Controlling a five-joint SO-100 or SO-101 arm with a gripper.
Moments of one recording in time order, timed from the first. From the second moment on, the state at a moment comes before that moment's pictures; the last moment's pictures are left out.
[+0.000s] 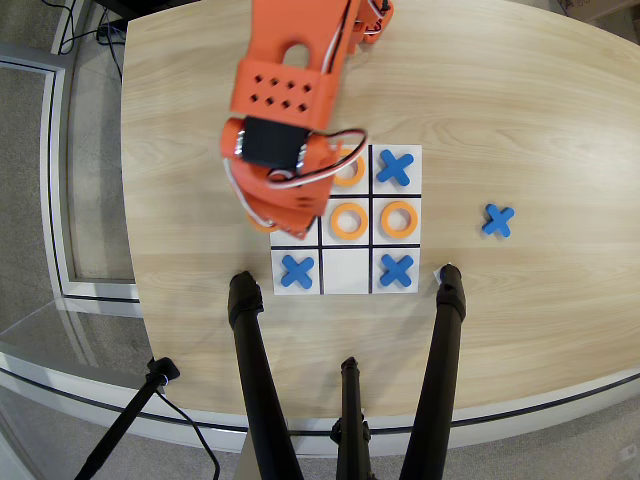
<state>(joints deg) 12.9 104.9 115.0 53.1 -76.3</state>
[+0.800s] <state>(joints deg) 10.6 78.8 104.8 43.3 -76.3</state>
